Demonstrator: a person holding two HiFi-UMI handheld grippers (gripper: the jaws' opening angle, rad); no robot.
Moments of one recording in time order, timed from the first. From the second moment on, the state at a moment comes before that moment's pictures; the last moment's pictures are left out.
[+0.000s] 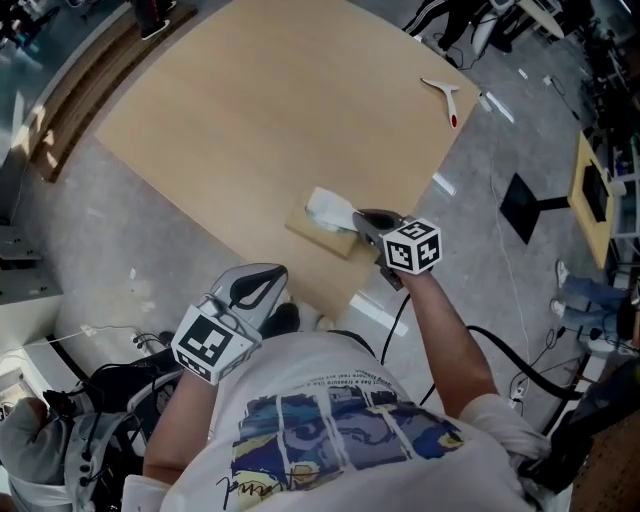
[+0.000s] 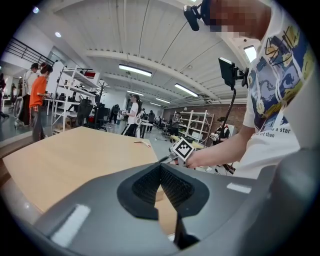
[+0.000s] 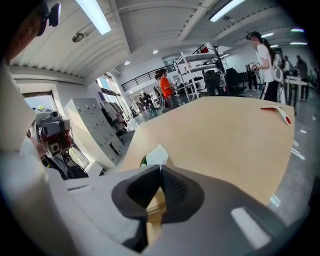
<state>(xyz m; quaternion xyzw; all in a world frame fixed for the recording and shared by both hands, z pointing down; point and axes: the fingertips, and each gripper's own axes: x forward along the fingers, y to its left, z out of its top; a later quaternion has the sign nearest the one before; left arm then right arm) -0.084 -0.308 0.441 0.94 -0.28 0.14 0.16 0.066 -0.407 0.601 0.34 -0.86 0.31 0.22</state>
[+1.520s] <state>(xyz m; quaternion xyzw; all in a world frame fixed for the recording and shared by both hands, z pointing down) -0.050 -0.233 0.433 0.93 -0.32 0.12 0.14 0.064 -0.367 0.501 0.32 -0.91 0.10 0.24</state>
